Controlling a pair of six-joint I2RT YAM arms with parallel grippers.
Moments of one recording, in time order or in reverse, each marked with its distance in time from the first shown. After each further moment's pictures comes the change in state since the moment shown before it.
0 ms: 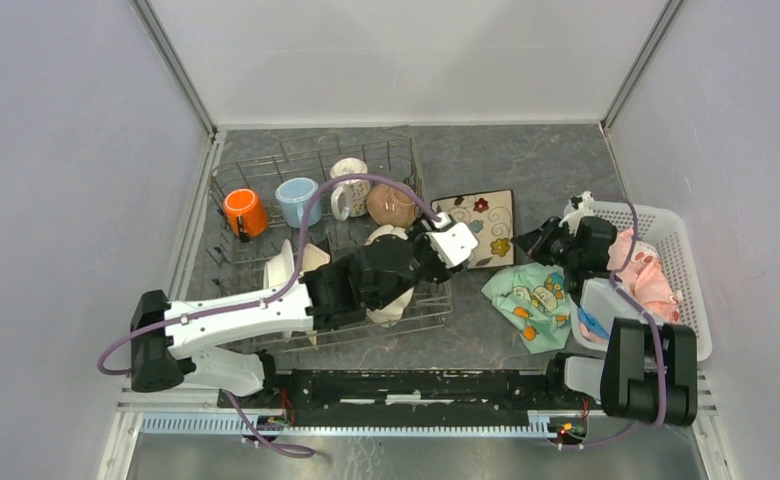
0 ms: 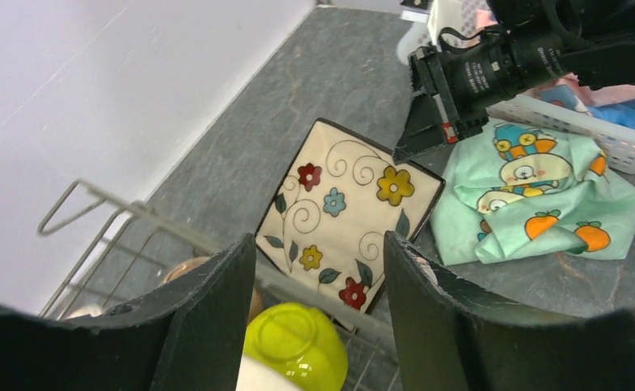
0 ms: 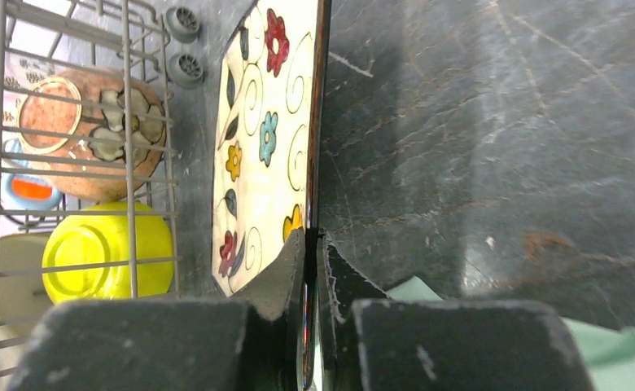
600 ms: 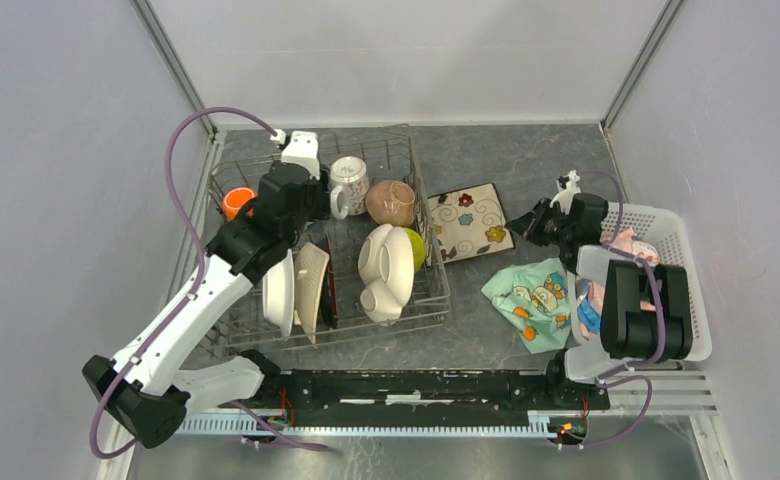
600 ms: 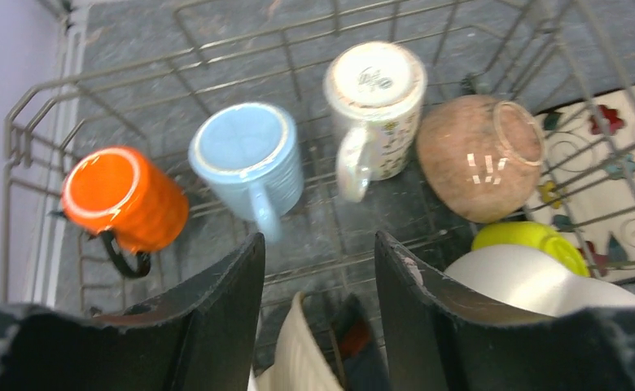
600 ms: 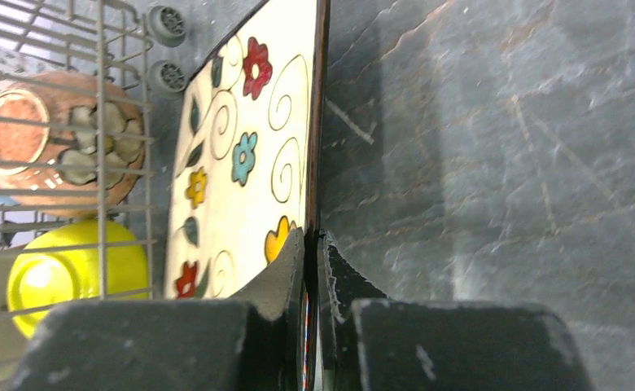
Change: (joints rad) left arm 0.684 -0.218 0.067 -0.605 -0.082 -0.484; right arm 0.022 0.337 0.214 0.051 -0.079 -0.100
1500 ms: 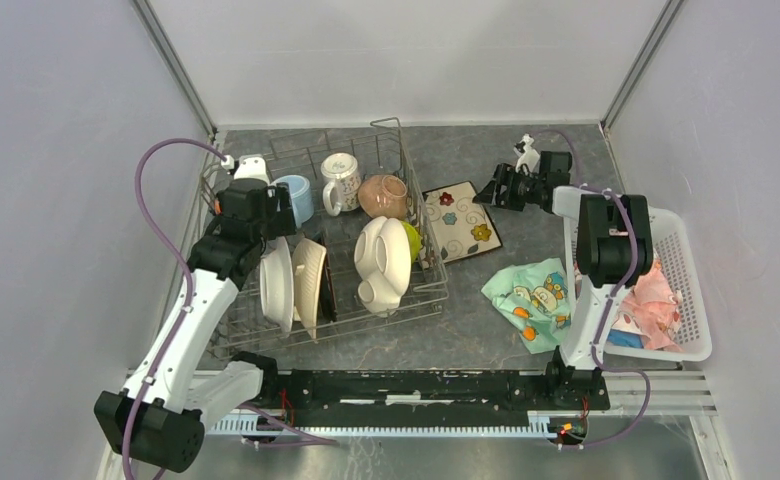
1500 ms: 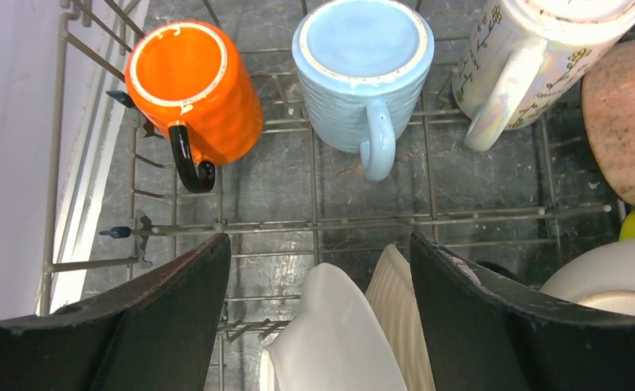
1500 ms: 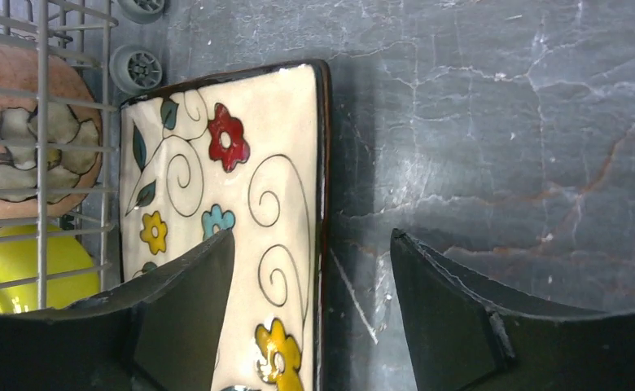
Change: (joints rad) left arm 0.334 -0.093 -0.185 -0.055 0.079 -0.035; right arm 0.088 0.478 0.560 -0.263 -0.122 -0.219
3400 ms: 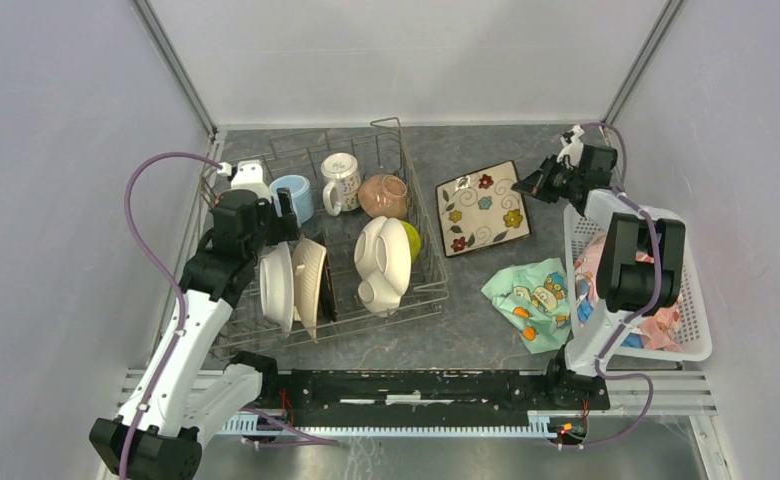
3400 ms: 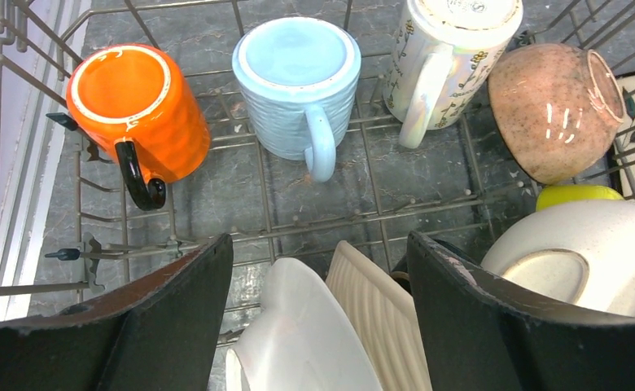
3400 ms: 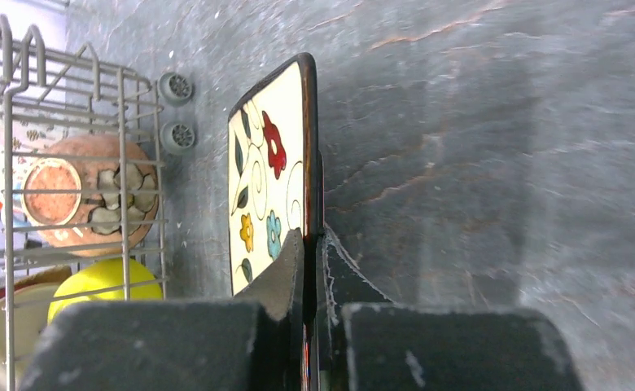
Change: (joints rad) left arm 0.002 -0.118 -0.074 0.061 0.142 0.000; right arm -0.131 -0.174 -0.035 -0.050 0.017 0.121
